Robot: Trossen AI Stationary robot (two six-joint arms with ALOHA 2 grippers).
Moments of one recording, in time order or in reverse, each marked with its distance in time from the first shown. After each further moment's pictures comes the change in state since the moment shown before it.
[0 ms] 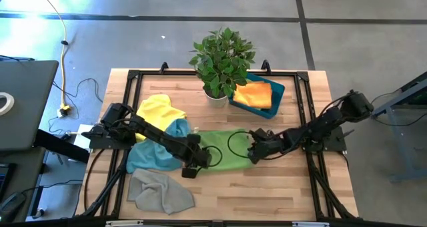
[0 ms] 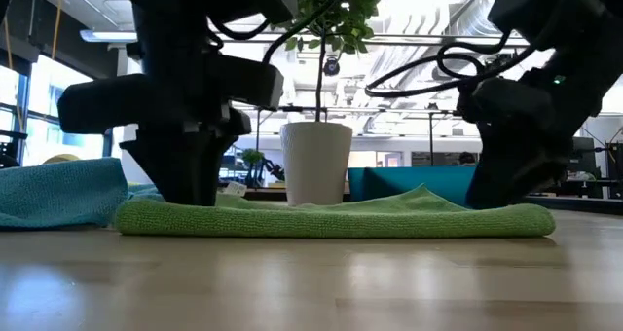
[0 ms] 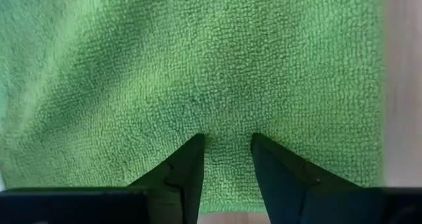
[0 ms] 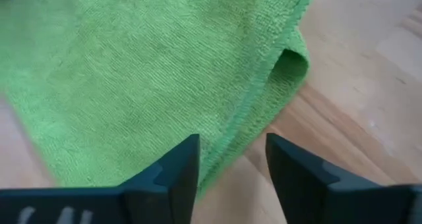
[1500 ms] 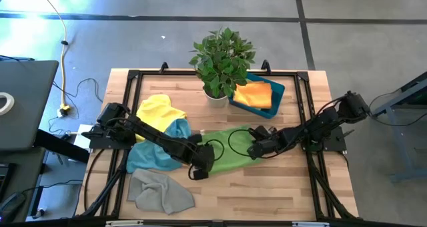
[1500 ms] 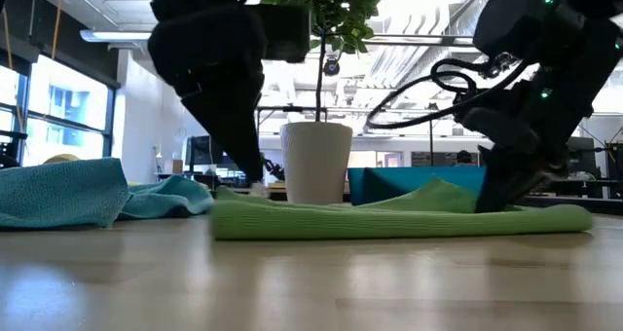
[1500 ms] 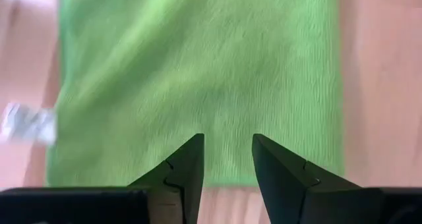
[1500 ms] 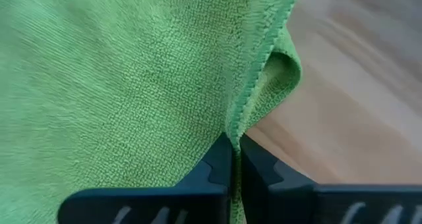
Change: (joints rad) left arm -0.040 -0.040 0.056 0.105 -0.133 -0.280; right arm -0.041 0.065 0.066 -0.262 0.045 0.047
